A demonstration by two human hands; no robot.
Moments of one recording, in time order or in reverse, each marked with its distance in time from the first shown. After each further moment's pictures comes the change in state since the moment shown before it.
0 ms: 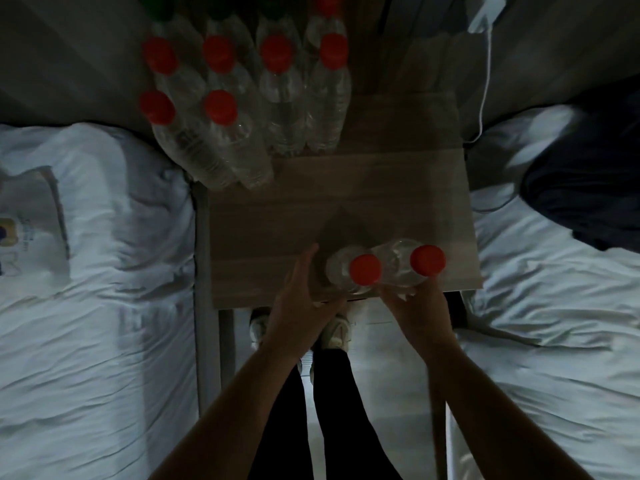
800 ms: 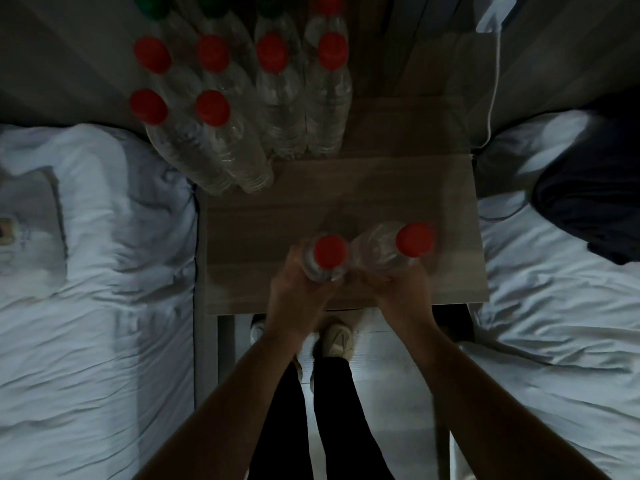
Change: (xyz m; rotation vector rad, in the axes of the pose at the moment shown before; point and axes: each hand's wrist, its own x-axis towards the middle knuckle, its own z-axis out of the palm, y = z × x) left_hand 0.023 0.019 0.004 -0.050 0.210 -0.027; right_hand 0.046 0.002 0.025 0.061 -0.001 -0.010
